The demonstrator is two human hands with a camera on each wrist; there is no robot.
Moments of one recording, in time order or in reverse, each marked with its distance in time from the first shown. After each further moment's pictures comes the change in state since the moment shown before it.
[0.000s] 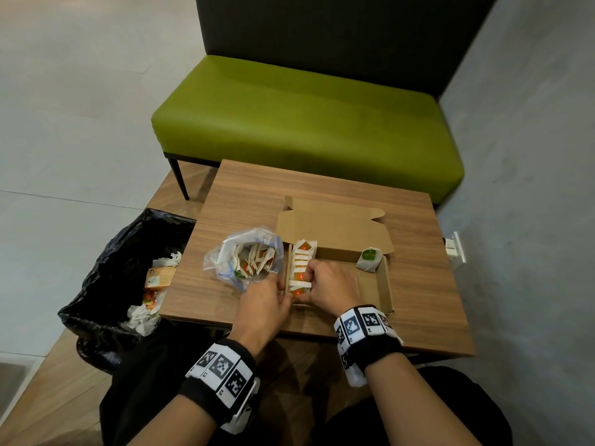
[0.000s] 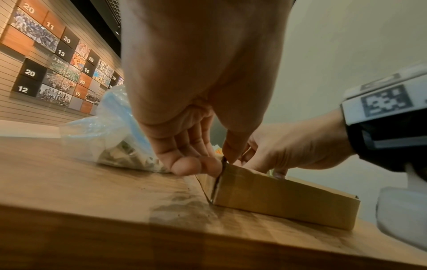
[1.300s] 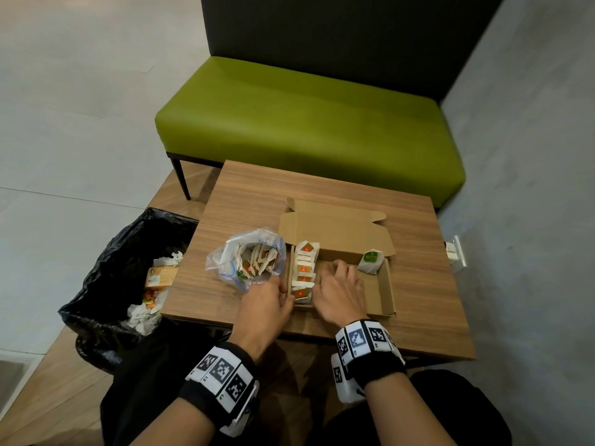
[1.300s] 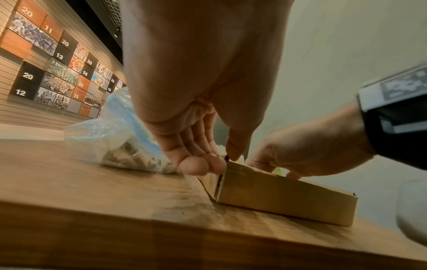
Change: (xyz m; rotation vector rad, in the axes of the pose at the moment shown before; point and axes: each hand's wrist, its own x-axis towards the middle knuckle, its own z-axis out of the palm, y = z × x) left_hand 0.000 -0.011 0.006 -0.006 0.030 0.055; right_hand -0.016 -0.001 0.002 -0.038 -0.073 0.156
